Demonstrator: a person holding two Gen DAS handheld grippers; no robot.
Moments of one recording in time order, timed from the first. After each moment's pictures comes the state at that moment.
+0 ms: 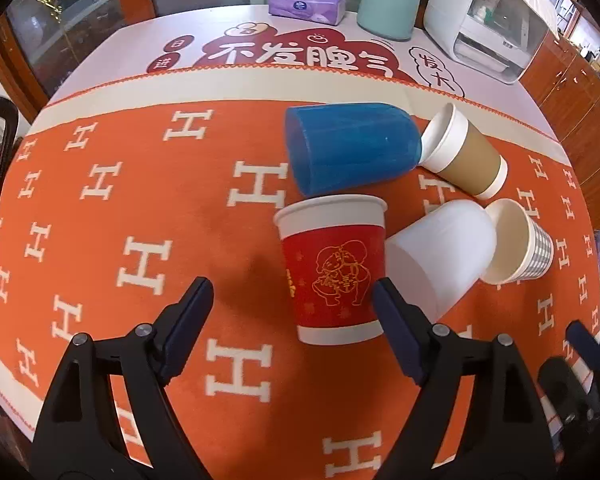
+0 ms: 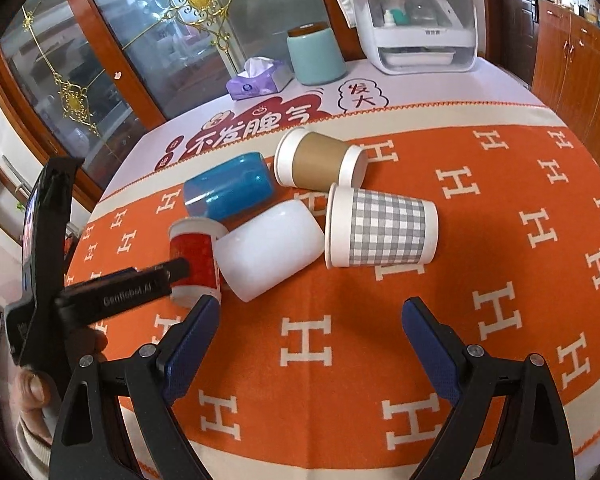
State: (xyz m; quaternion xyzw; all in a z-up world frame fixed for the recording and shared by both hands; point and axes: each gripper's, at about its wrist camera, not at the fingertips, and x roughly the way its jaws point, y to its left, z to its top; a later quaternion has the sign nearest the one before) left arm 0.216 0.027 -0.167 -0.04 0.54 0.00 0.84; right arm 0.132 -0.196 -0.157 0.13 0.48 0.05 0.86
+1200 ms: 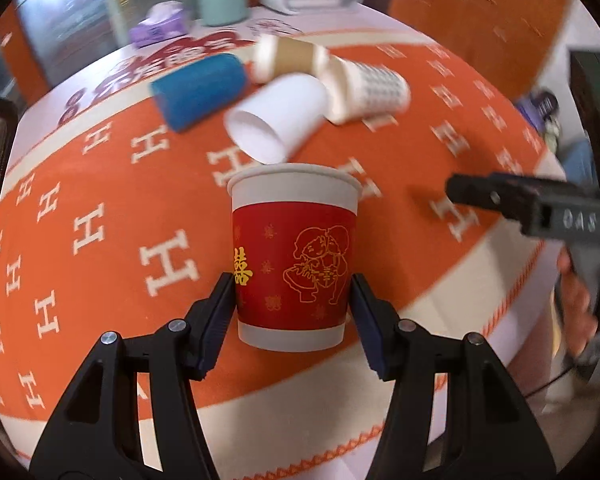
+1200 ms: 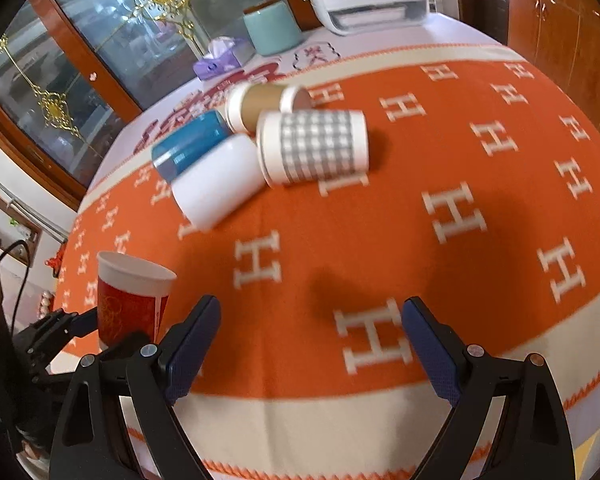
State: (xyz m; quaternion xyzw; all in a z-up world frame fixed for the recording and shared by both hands) left arm 0.061 -0.023 -0.158 0.11 0.51 -0.21 0.83; right arm 0.052 -0.236 -0.192 0.16 0.52 0.02 0.84
